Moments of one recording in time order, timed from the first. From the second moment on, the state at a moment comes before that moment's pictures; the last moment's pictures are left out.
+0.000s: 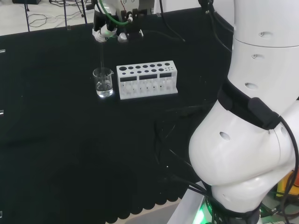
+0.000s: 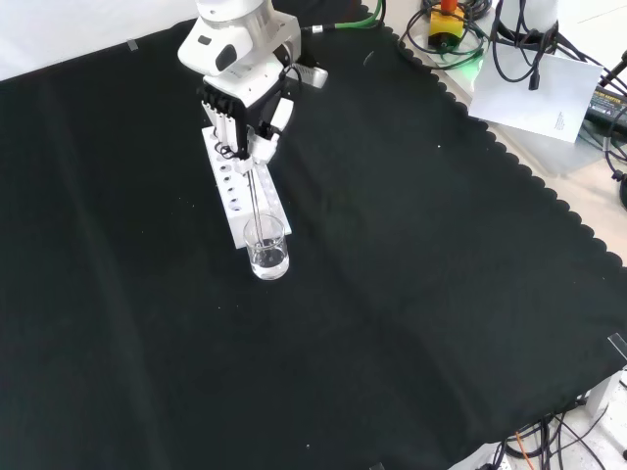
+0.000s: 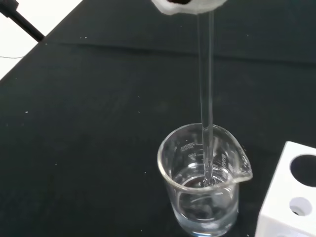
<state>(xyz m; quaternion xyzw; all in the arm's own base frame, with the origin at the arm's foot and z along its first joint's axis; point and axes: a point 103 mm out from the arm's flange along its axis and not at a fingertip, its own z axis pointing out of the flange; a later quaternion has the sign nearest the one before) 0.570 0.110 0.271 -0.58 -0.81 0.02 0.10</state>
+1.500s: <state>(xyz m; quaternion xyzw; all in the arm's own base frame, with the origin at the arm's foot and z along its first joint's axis) 0.576 0.124 0.266 -0.57 -0.81 0.01 0.10</state>
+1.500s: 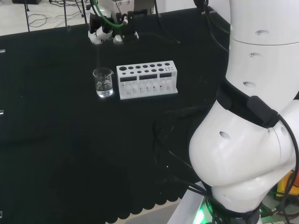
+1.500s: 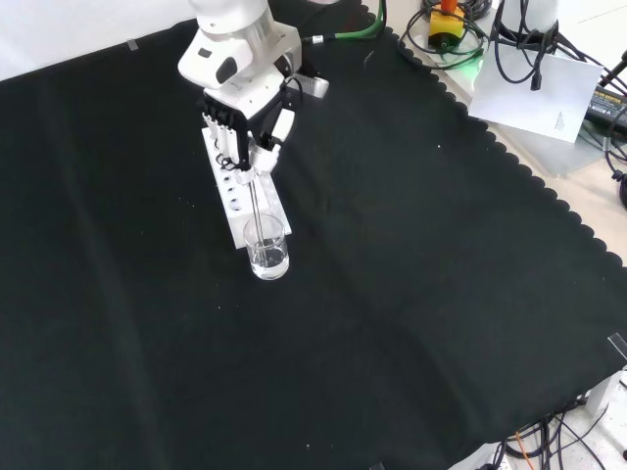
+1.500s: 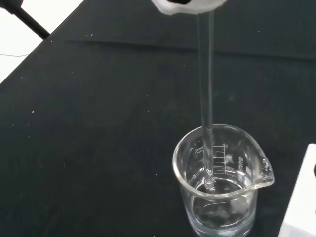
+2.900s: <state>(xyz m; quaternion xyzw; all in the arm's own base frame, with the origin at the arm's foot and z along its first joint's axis) 0.557 0.140 0.273 -0.56 -0.83 0.03 0.08</state>
